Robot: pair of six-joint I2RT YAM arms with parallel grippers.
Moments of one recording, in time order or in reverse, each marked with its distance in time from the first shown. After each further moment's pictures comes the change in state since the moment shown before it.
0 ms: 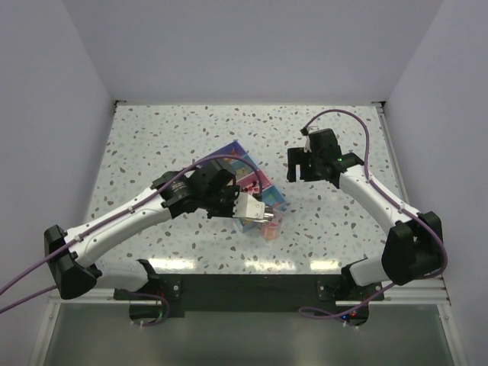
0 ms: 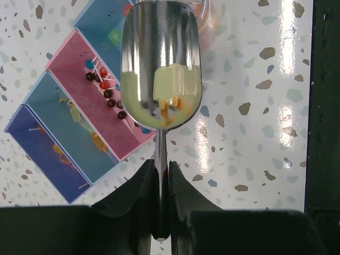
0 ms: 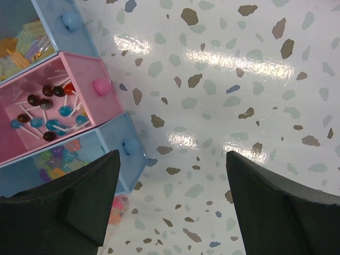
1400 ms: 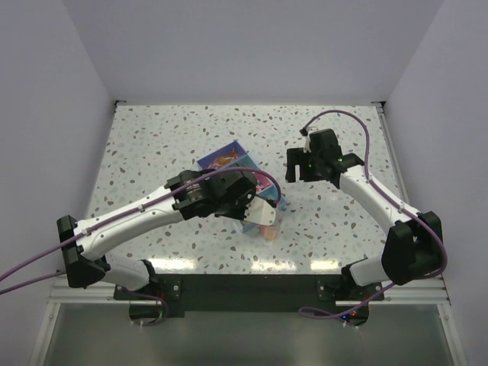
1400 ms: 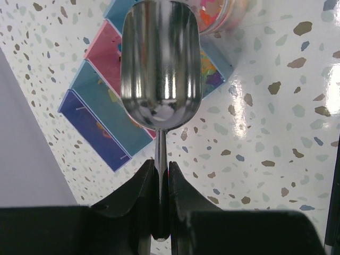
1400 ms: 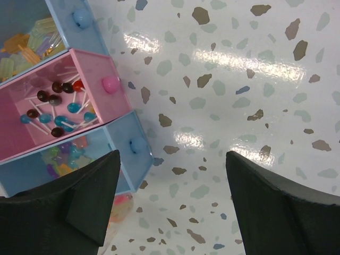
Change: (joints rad) left arm -0.194 0.127 0.219 -0.160 -0.325 -0.010; right arm -0.006 0.000 -0.010 0.014 -0.036 -0.005
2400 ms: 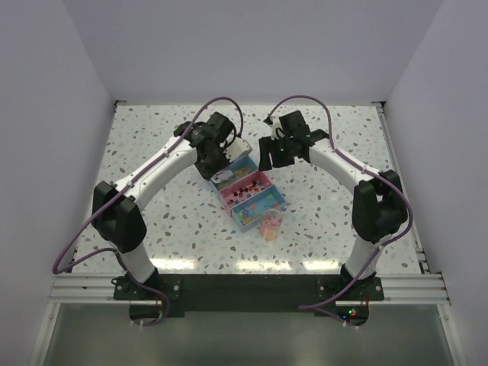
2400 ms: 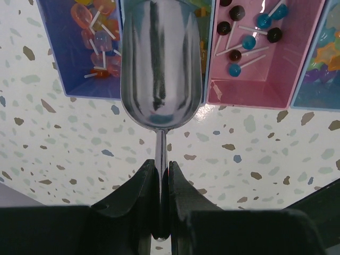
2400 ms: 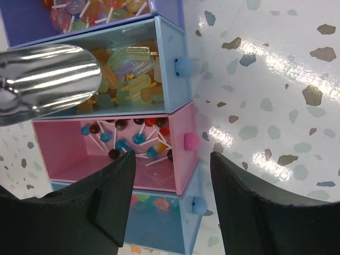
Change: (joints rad) left arm 0.523 0.319 0.157 -0.057 0.089 -0.359; right arm 0.084 0.376 0.355 -0.030 -0.225 -0.064
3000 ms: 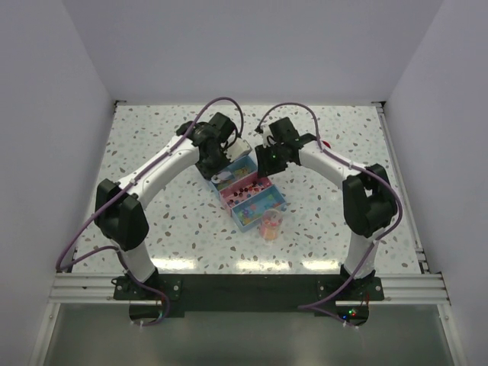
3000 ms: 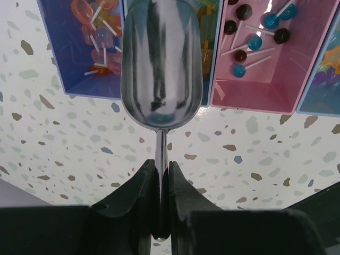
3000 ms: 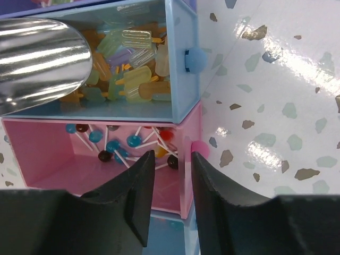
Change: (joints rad) left arm 0.000 0.036 0.027 -0.013 -0.028 -0.030; right arm 0.053 0.079 0.004 0.006 0.009 -0.035
